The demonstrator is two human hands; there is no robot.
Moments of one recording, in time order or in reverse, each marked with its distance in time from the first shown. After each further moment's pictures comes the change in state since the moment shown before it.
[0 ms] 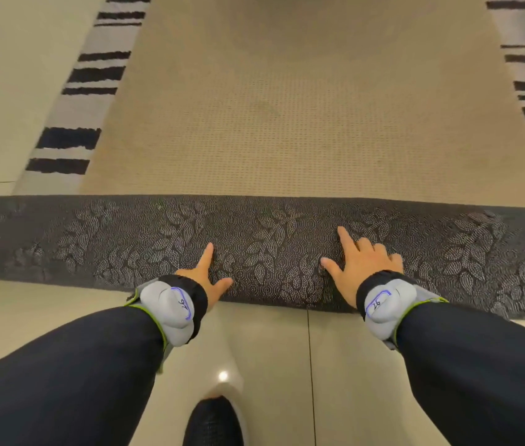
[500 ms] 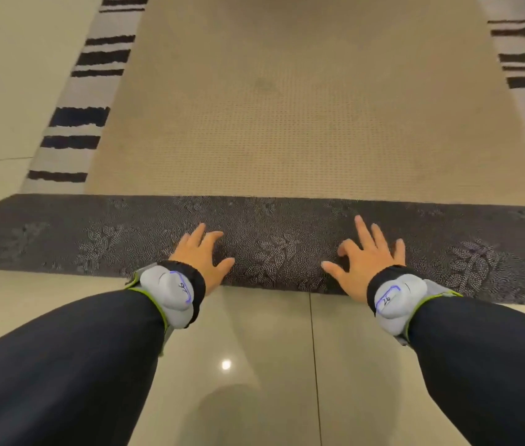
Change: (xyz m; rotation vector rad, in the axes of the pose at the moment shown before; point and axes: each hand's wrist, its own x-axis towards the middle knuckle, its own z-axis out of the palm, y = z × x) left_hand -0.047 -0.029 0.029 -0.094 0.136 0.201; right_hand -0.075 0.020 0.037 0.058 -0.034 -0.079
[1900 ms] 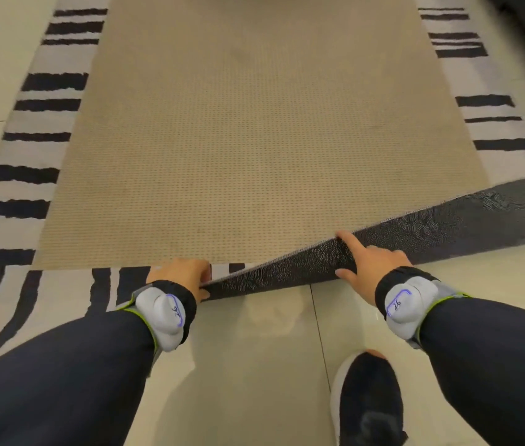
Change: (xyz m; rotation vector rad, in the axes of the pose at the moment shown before) left_hand -0.134 -0.064 0.066 0.315 -0.118 0.116; right_hand -0.165 -0.011 0.062 -0.046 0.019 0.056
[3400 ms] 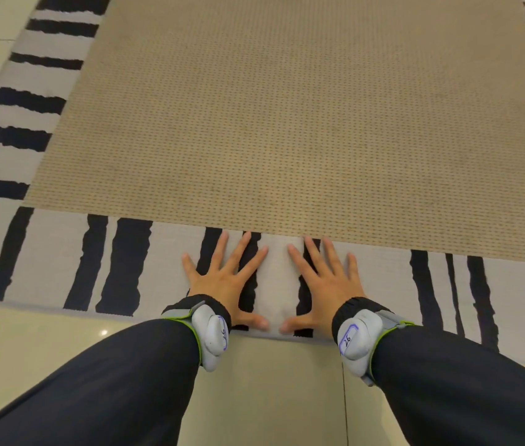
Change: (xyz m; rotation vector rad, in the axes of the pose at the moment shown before) left_hand 0.025 0.033 0.136 -0.021 0.080 0.142; right_hand 0.019 -0.056 0.132 -0.024 -0.094 -0.318
